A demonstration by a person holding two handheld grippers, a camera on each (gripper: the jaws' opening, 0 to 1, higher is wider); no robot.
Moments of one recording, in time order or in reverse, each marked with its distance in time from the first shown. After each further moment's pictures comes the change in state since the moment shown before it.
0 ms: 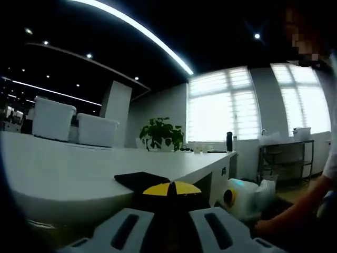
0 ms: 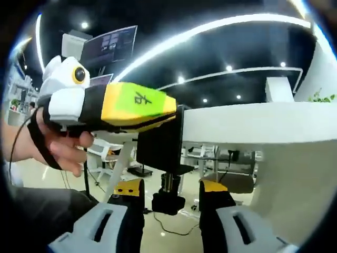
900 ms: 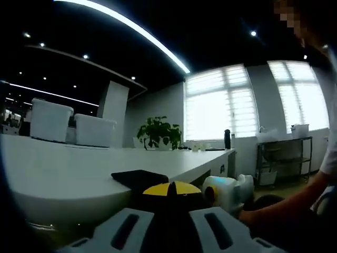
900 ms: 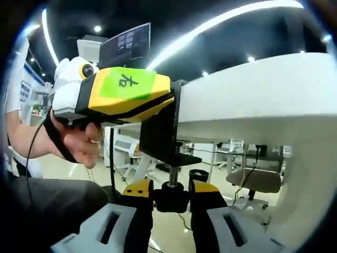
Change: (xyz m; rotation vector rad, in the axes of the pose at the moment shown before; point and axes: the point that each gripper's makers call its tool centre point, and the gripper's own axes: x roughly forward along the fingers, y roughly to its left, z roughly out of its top) left arm 0.002 0.000 -0.004 0.003 0.010 -0.026; right arm 0.013 0.014 -0.004 0.045 0.008 0.364
